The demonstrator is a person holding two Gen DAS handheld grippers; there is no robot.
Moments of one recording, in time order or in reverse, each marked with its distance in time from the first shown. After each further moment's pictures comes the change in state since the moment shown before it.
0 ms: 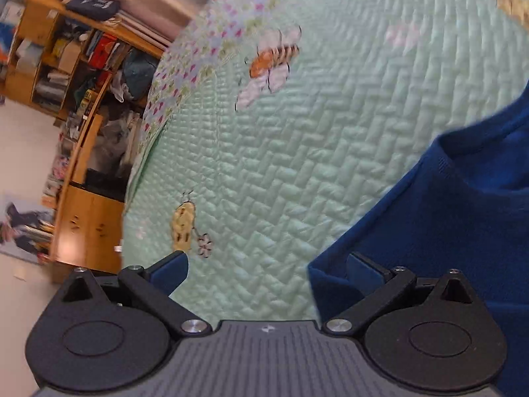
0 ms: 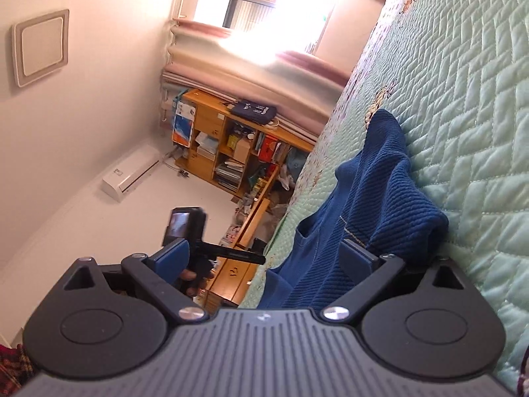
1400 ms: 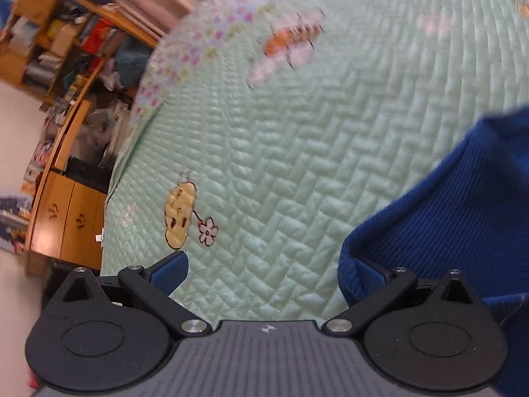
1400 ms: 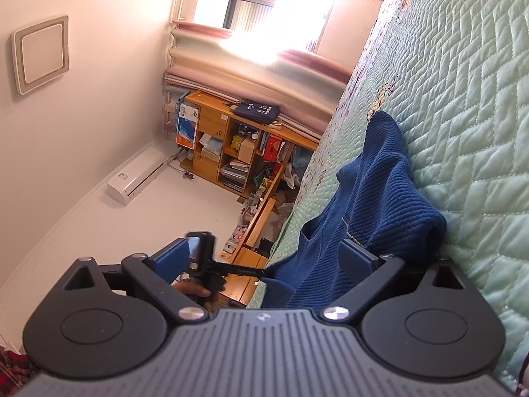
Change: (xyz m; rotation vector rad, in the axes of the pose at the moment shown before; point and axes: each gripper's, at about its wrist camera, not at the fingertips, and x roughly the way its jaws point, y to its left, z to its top) left arm 0.020 0.055 -0.042 -0.205 -0.104 -0.131; right arm -0.002 -0.001 0.005 0.018 0.007 0.010
